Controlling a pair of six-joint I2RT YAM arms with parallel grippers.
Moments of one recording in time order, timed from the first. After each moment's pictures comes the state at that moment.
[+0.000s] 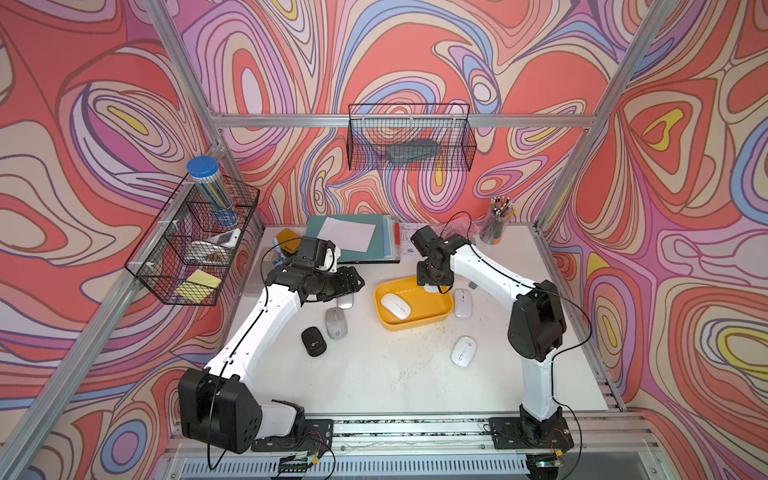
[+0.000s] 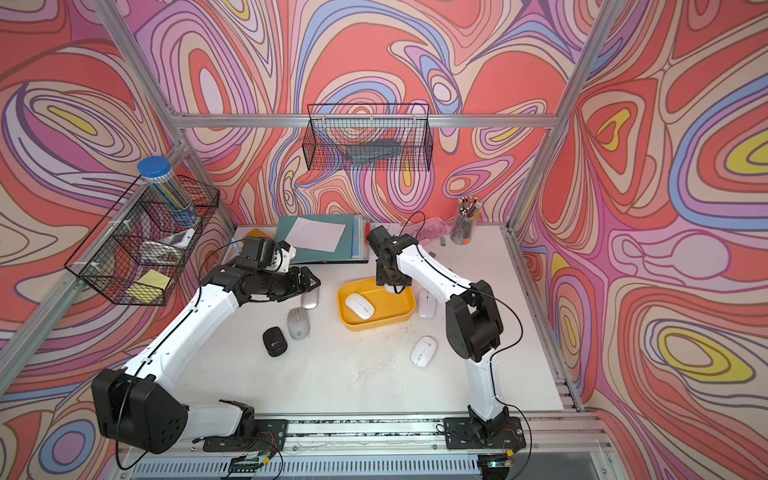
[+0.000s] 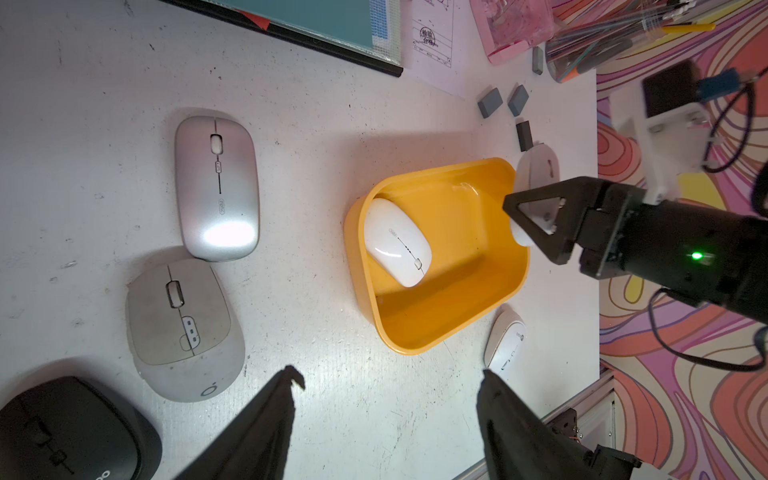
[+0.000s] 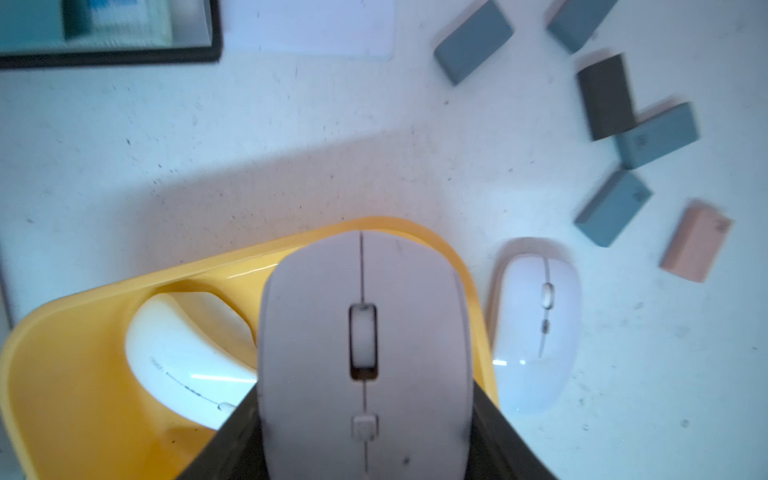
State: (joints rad) left arm -0.23 1.35 1.22 -0.80 0.37 -0.47; right arm 0.54 2.00 1.81 -1.07 0.22 0.55
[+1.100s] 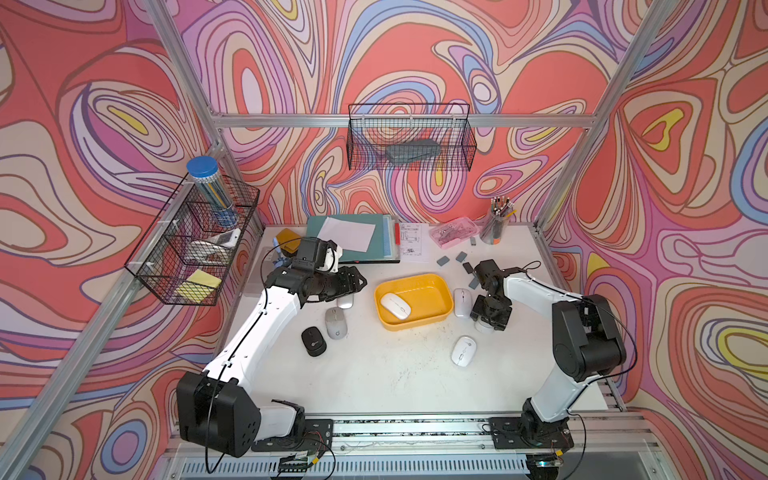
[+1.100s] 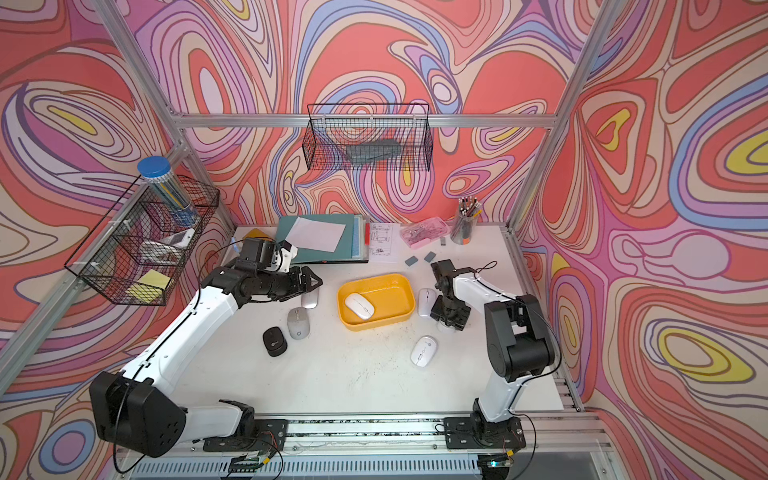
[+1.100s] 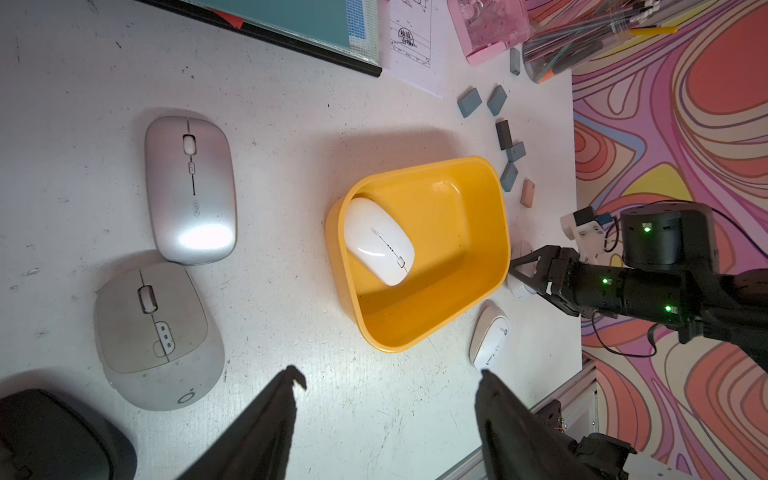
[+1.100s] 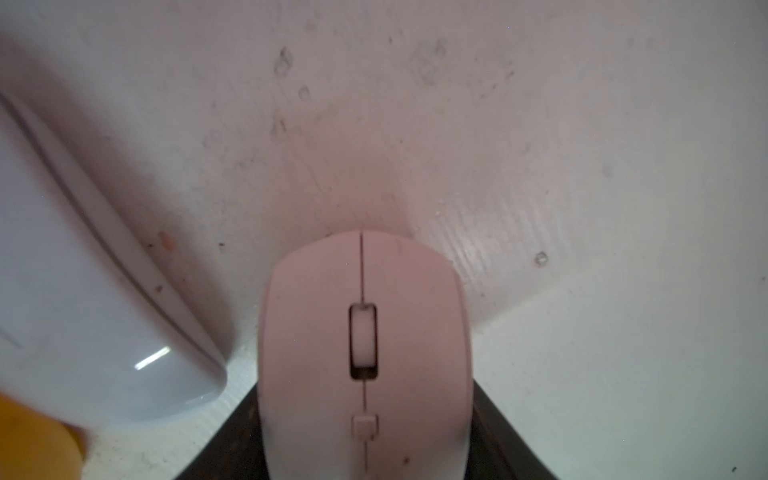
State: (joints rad) left arm -0.25 1.34 1.20 -0.77 0.40 -0.49; right arm 0.20 1.76 1.10 -0.89 0.07 0.71
